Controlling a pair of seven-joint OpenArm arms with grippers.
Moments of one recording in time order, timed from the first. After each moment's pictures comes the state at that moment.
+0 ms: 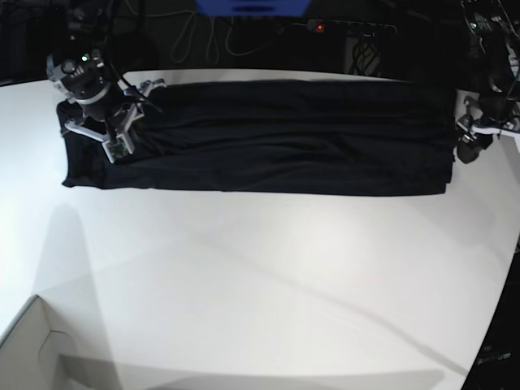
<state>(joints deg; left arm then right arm) 19.5 -14.9 -39.7 89.0 -52.1 -14.6 40.6 -22.6 -1.9 20.0 113.8 -8.0 39.9 -43.0</state>
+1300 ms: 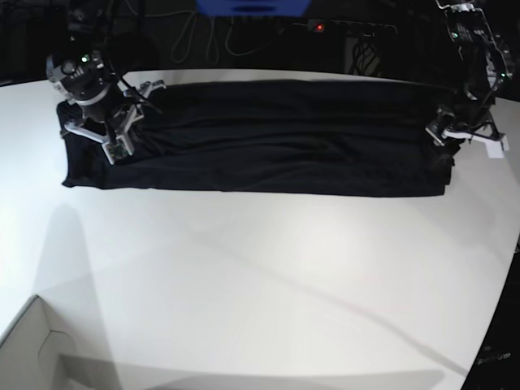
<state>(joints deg) 15.8 -13.3 -32.8 82.1 -49.2 -15.5 38.7 -22.3 -1.9 20.0 113.8 -8.0 39.9 -43.0</state>
